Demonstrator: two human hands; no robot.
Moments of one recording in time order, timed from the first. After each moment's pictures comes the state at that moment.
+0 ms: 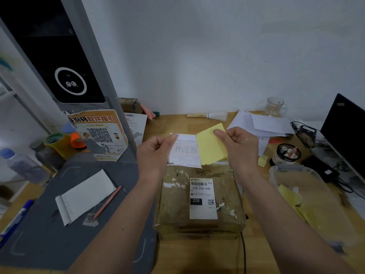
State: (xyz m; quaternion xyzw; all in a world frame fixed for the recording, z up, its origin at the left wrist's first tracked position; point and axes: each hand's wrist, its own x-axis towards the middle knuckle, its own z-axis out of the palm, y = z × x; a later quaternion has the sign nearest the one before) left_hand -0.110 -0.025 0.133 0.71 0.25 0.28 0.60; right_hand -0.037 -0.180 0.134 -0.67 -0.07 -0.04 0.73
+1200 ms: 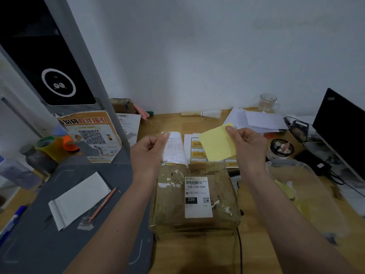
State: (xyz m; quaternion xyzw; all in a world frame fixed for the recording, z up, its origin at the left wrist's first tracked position) left_hand -0.104 -0.025 0.126 0.72 0.23 0.30 0.58; right_hand -0.028 -0.206 0.127 -0.70 0.01 -0.08 0.71
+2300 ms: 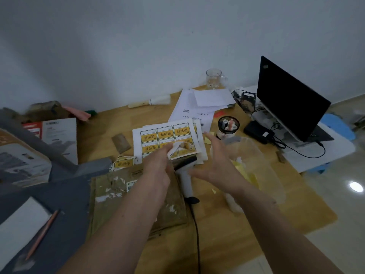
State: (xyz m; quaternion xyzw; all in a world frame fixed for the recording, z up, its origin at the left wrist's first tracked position) left_hand -0.011 -0.185 0.088 0.52 0.43 -0.04 0.73; right_hand -0.025 -0.334 0.071 -0.86 -0.08 0.09 0.49
